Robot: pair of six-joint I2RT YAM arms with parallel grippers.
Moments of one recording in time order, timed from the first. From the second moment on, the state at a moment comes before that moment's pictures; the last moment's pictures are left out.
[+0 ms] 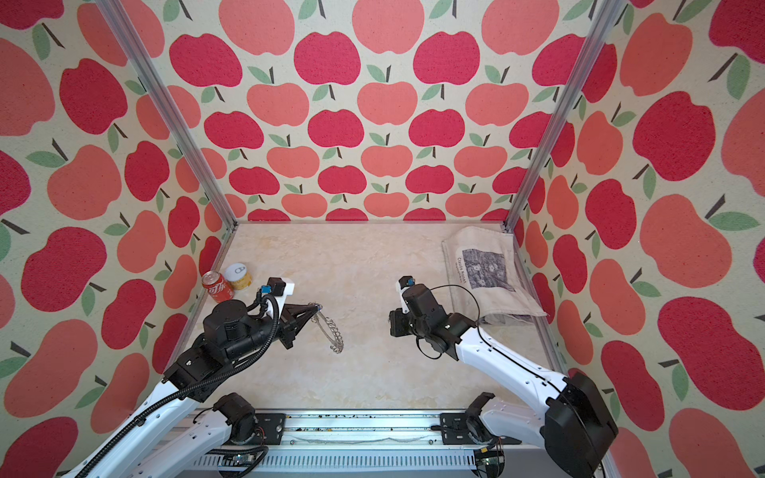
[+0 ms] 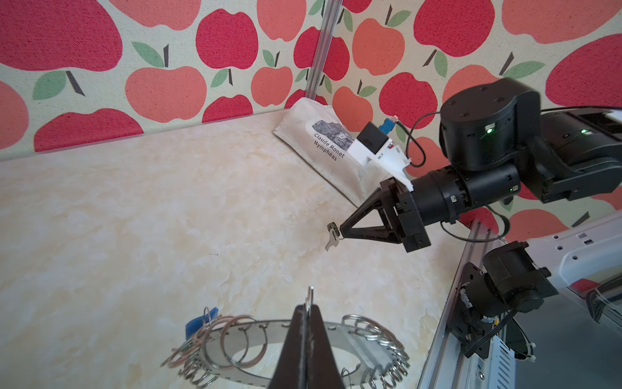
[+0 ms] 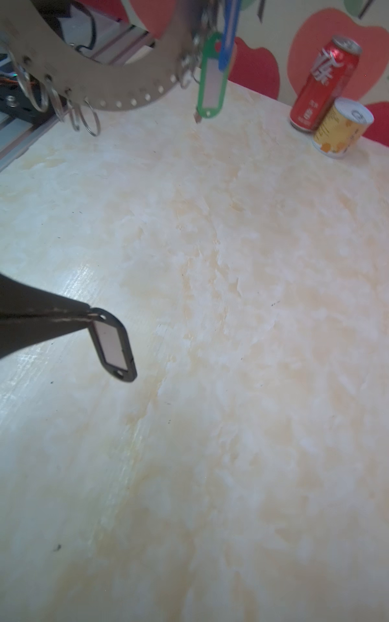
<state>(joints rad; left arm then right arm) -0.58 0.64 0.67 -0.32 0.33 -0.16 0.79 1.12 0.77 -0.37 -0.11 0.41</state>
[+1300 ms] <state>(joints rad) -0.67 0.95 0.95 -0.20 0.74 0.25 0.73 0.90 1.07 -0.44 -0.75 -0.43</state>
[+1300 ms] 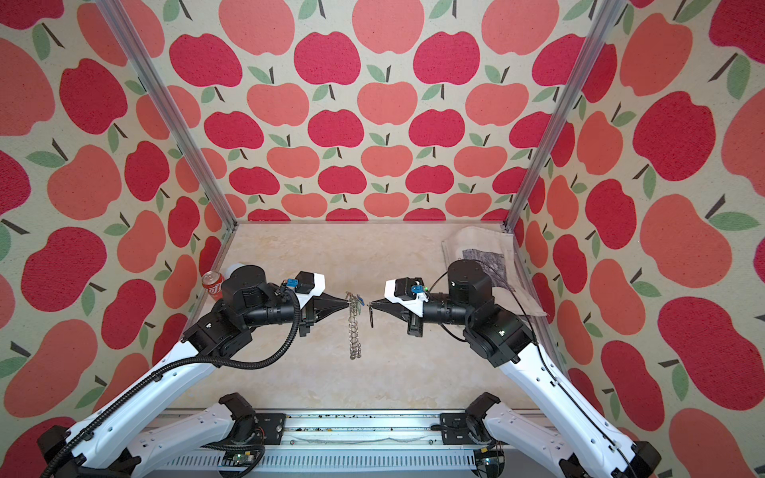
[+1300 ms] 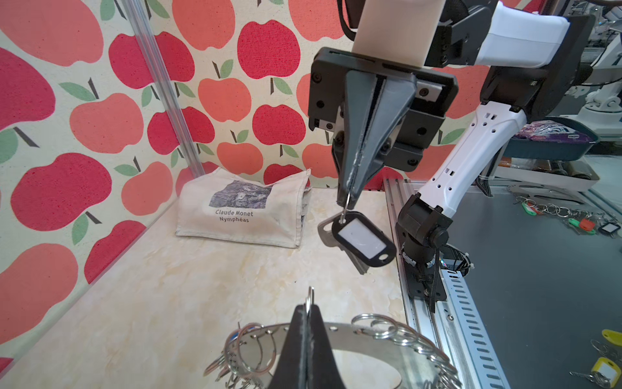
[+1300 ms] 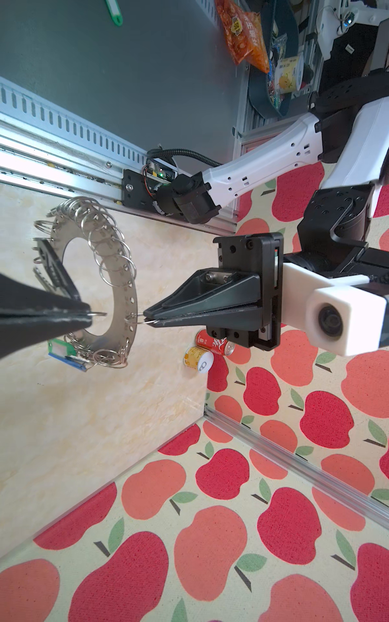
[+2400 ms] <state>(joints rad) -0.64 0.92 0.91 0.04 0.90 0.15 0.82 0.92 1.08 -0.38 -0.66 -0.45</state>
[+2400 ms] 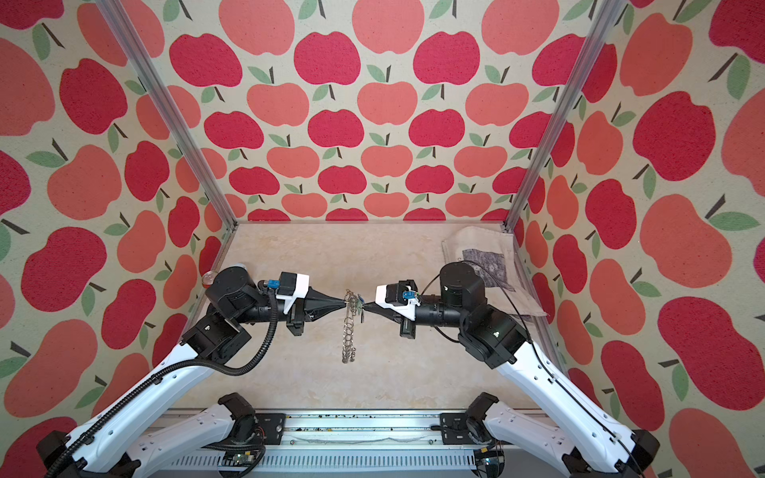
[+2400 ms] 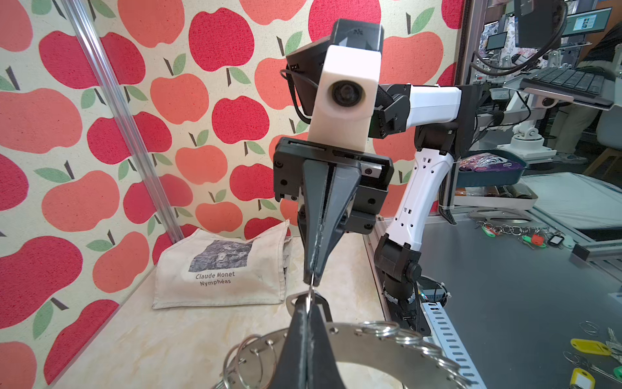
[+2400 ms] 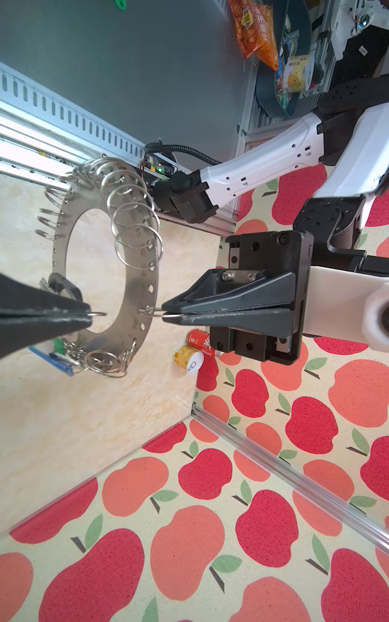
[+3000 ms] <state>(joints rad) -0.64 0.94 0.91 0.05 0.92 0.12 0.83 0.92 1.10 -0.36 -0.64 -0.46</state>
